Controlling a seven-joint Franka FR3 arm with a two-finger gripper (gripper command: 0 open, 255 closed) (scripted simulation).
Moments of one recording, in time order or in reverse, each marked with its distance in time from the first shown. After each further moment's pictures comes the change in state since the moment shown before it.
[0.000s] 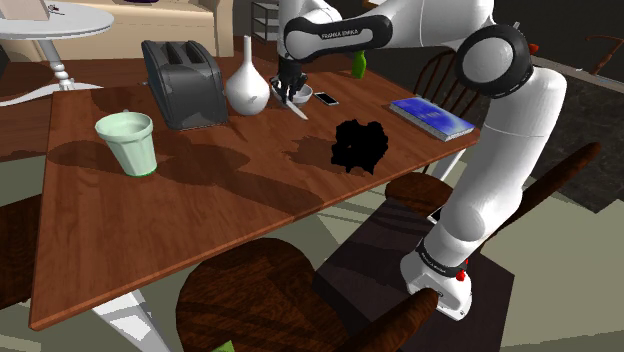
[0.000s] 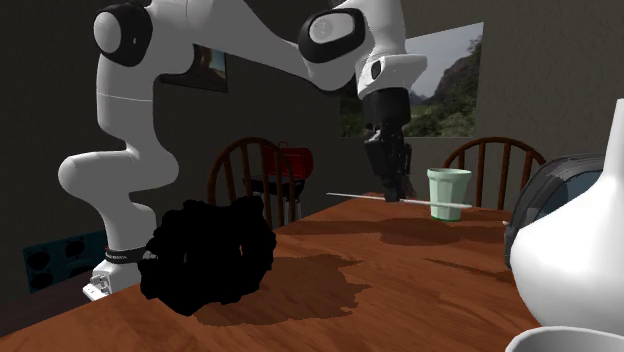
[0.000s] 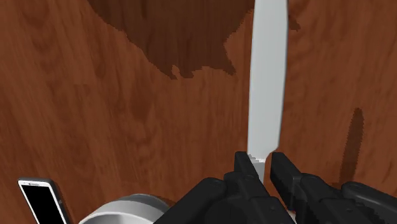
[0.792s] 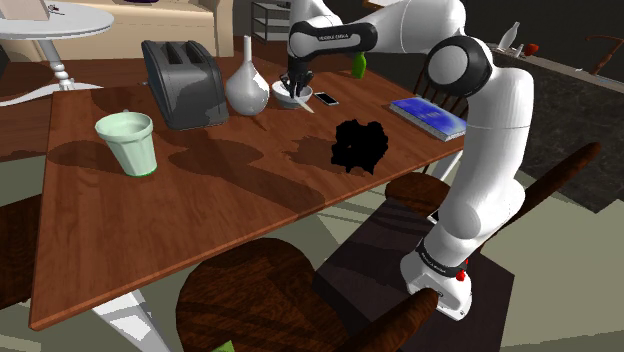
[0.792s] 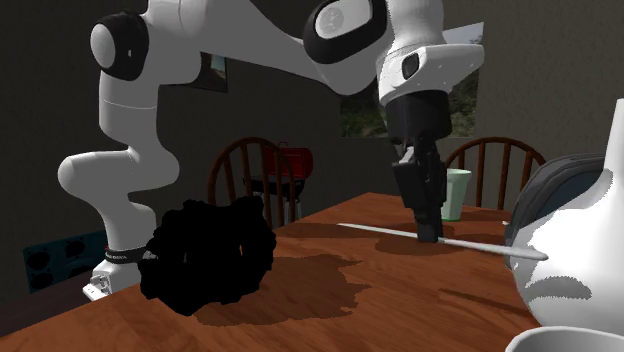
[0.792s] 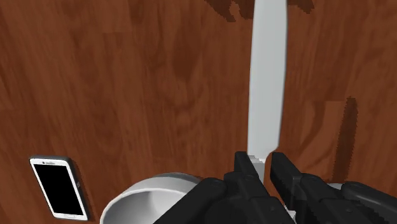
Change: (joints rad) arm -0.067 0.184 -0.054 0.204 -0.014 0.002 -0.138
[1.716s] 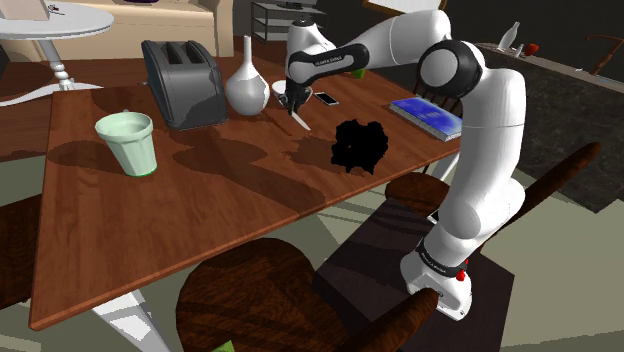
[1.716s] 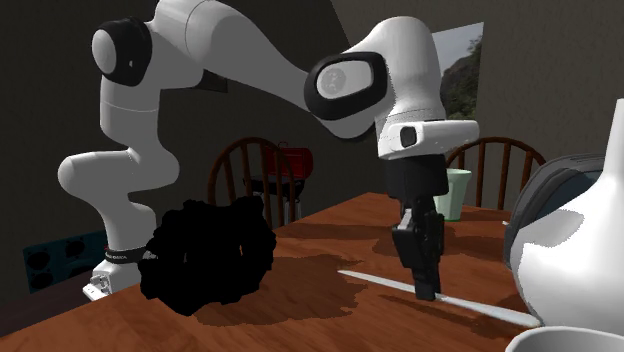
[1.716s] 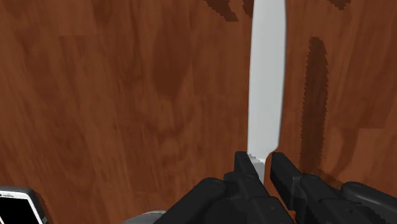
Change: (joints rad) arm 0.000 0.051 -0.015 -0.111 -0.034 0.158 0.042
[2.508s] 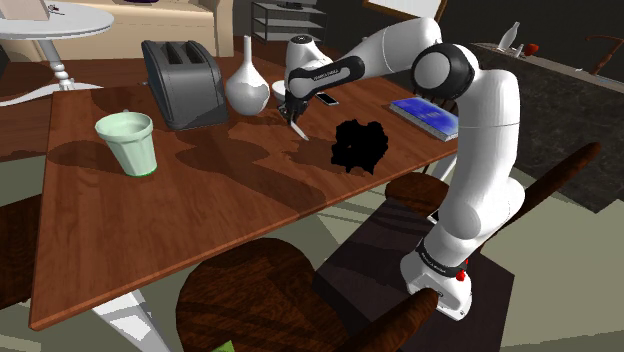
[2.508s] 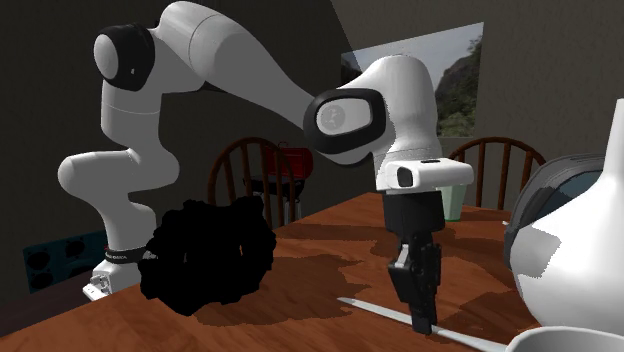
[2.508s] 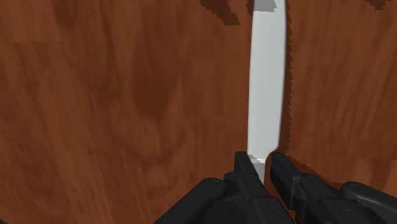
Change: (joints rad) arm 0.004 0.042 -0.013 -0.053 -0.027 0.092 0.030
